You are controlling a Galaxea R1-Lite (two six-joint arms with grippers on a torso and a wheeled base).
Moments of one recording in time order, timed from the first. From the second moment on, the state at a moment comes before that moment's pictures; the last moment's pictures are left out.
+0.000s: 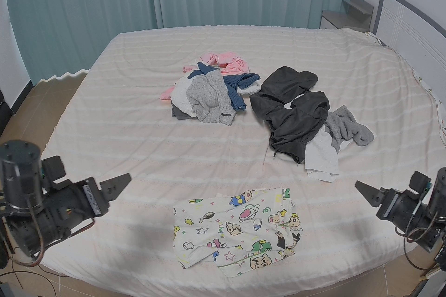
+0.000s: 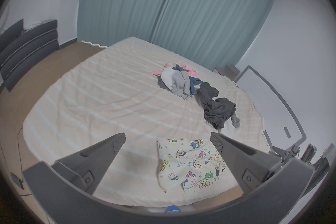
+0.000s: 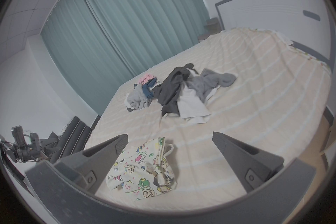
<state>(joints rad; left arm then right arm) -0.55 1.24 -0.46 -0.34 0.32 -0.60 0.43 1.37 -0.07 -1.01 -0.22 0.54</state>
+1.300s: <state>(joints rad) 0.00 0.03 -0.05 0.00 0.27 -0.13 0.00 0.04 -0.03 -0.04 0.08 0.08</state>
